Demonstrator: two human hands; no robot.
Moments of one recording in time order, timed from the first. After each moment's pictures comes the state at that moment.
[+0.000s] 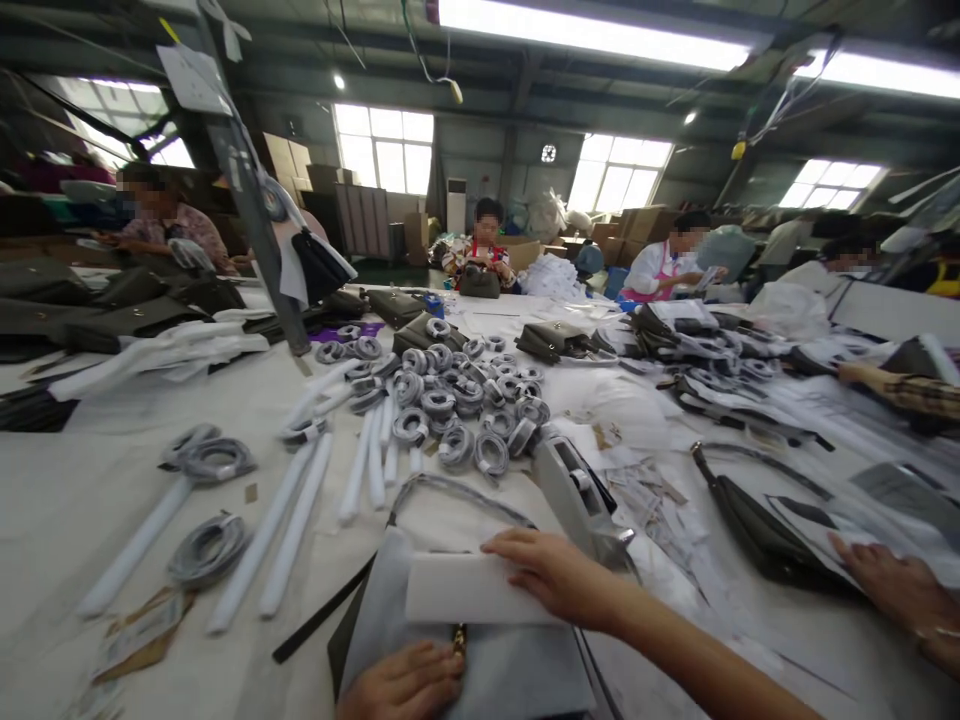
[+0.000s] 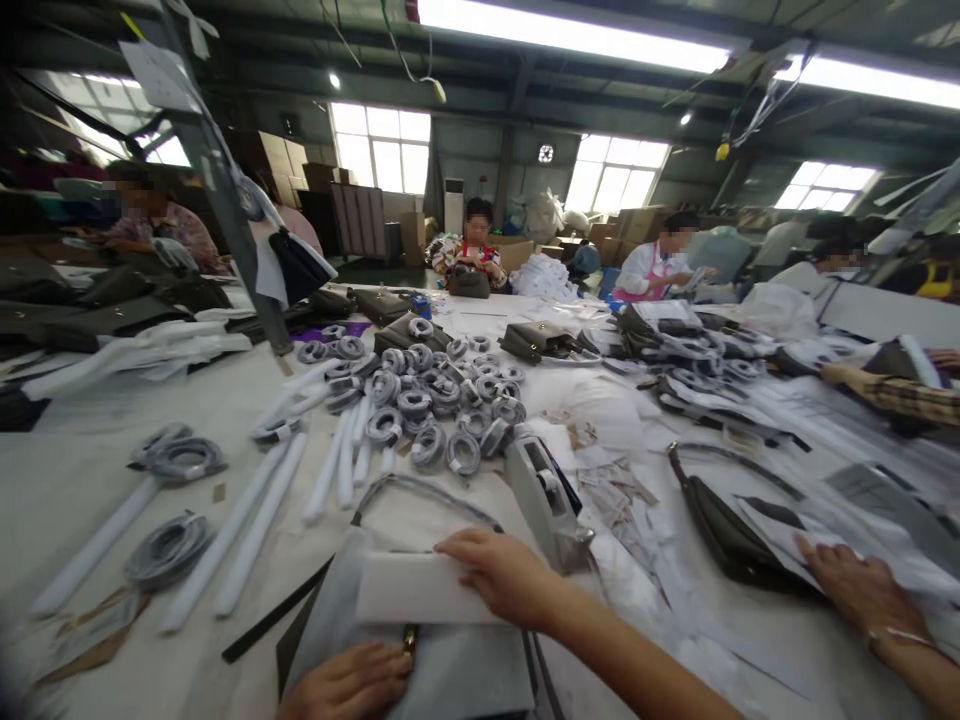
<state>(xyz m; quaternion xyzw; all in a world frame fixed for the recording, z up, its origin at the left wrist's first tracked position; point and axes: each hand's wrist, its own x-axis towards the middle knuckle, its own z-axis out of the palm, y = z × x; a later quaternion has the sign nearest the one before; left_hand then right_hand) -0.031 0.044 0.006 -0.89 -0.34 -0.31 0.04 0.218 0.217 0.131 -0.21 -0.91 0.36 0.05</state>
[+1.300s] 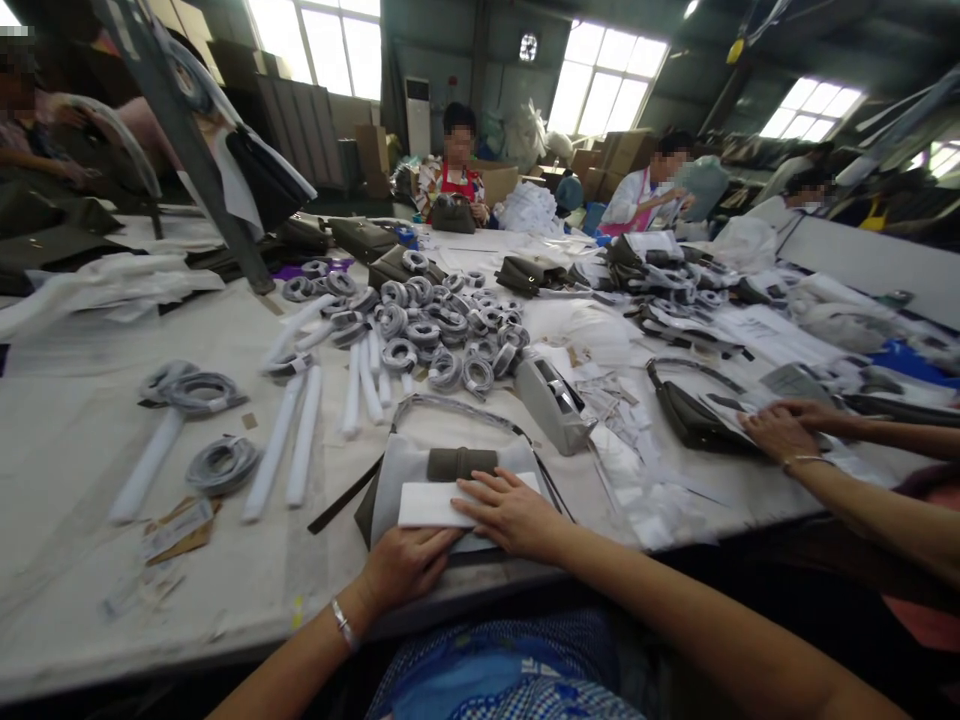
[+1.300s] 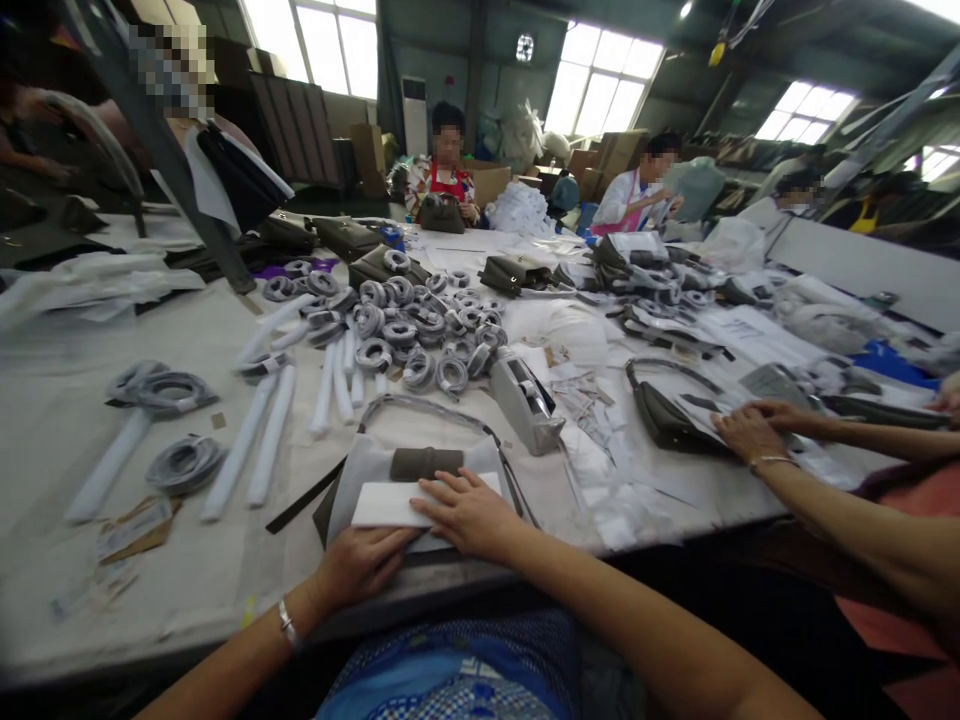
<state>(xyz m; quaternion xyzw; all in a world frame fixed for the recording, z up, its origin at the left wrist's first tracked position) -0.024 0.021 0.002 -0.85 -0.45 -0.26 -0.04 0.207 0.128 0.064 -0.19 -0.97 0.14 -0.01</state>
